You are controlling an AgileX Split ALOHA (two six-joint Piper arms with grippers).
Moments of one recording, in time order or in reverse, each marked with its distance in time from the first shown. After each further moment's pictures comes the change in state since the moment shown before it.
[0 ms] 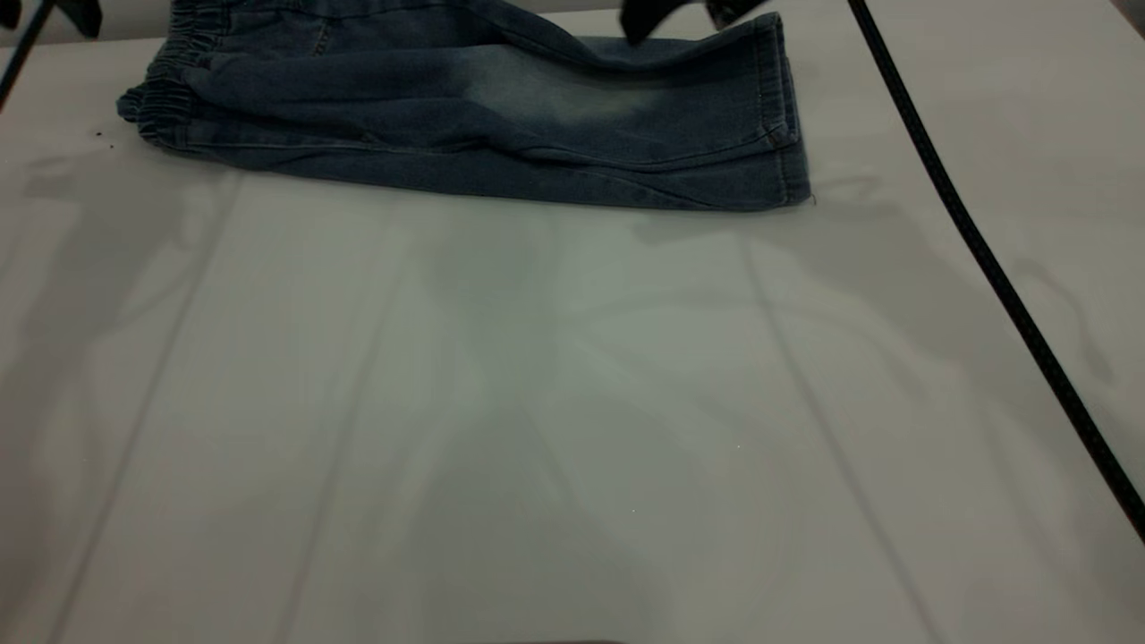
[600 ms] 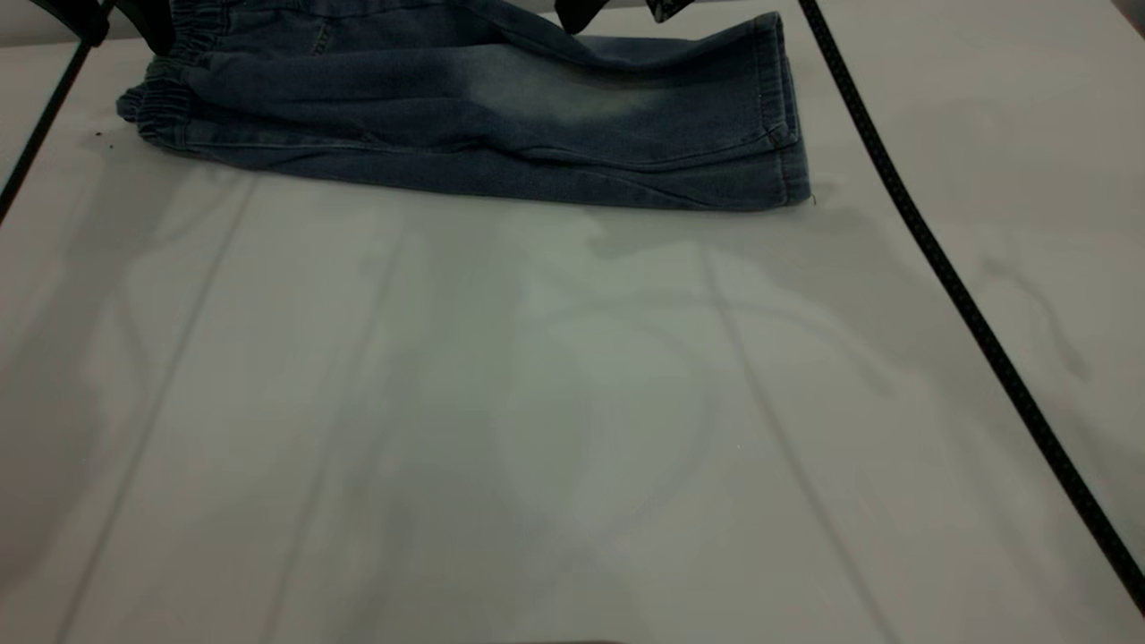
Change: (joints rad) left arm 0.014 0.315 -0.549 -0.259 0.391 0.392; right arm 0.049 0.000 -0.033 0.035 0.025 -0.001
